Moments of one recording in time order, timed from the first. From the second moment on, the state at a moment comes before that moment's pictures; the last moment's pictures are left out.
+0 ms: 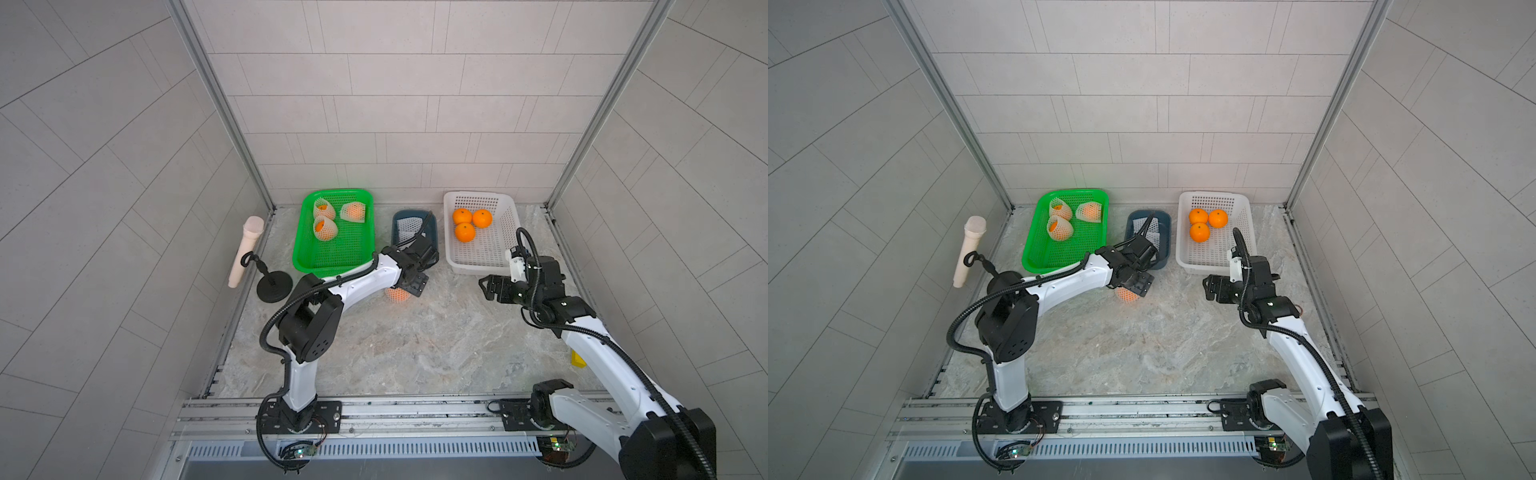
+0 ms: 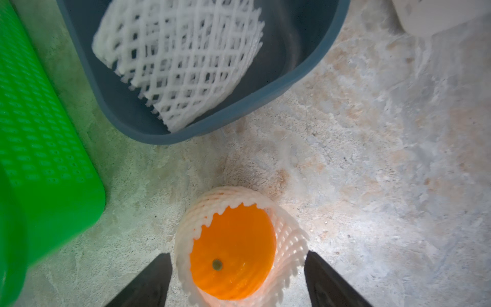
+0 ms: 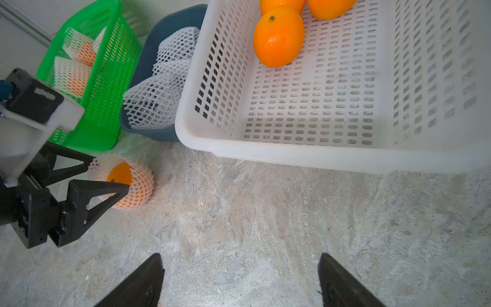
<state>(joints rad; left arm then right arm) -0.76 1.92 1.49 -0.77 -0.26 -0.22 0.12 0.99 0.70 -0.43 -0.24 0.28</state>
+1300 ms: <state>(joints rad) -0.76 1.82 1.37 -0.74 -0.27 -0.26 0.12 0.99 0.70 -0.43 -0.23 0.28</state>
